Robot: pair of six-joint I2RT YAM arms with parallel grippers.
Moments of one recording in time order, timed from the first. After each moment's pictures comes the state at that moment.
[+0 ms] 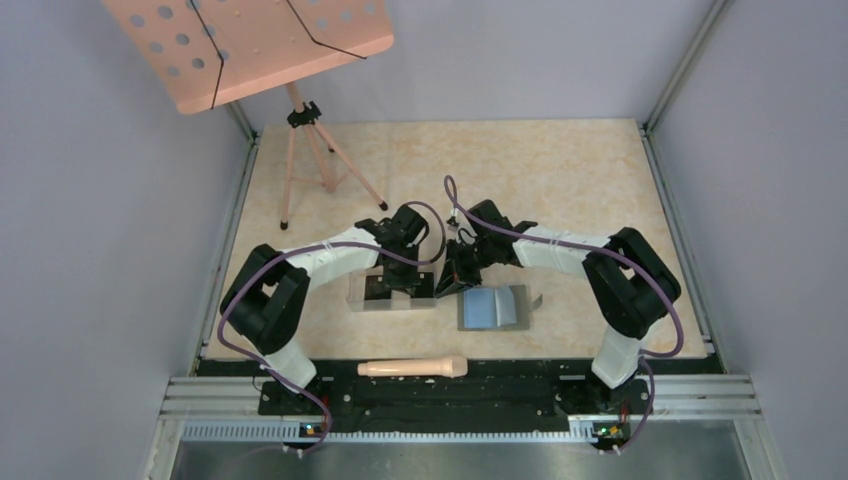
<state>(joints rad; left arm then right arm) -0.66 1.68 1.04 -0.62 0.04 -0.60 0.68 1.76 1.02 -0.25 -0.68 0.73</state>
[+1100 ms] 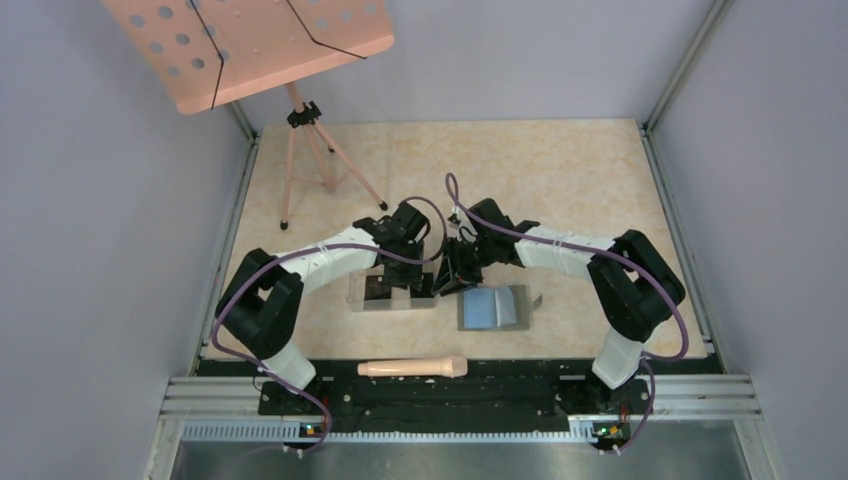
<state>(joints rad) -0.67 1.64 1.06 -0.63 0.02 -0.60 0.68 1.74 1.02 -0.25 -0.64 0.72</state>
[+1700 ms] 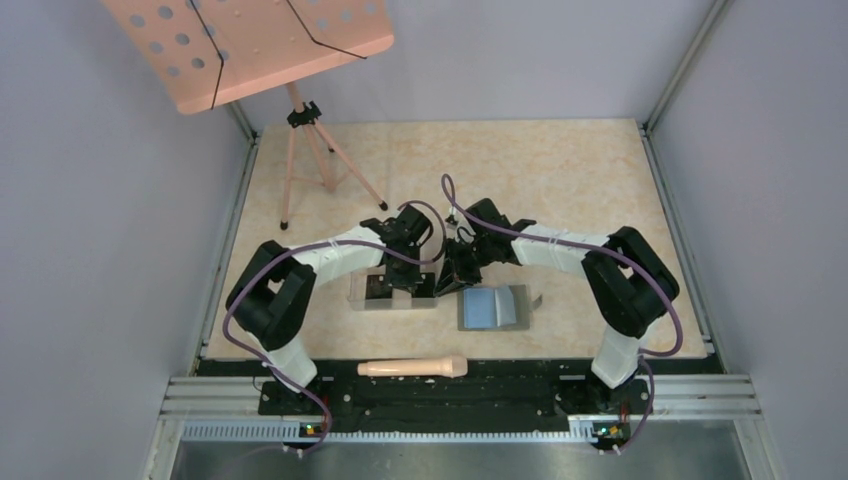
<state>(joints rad) -0.67 1.71 1.06 -0.61 0.00 -0.65 0.68 1.77 1.04 -0.27 -0.64 0.68</state>
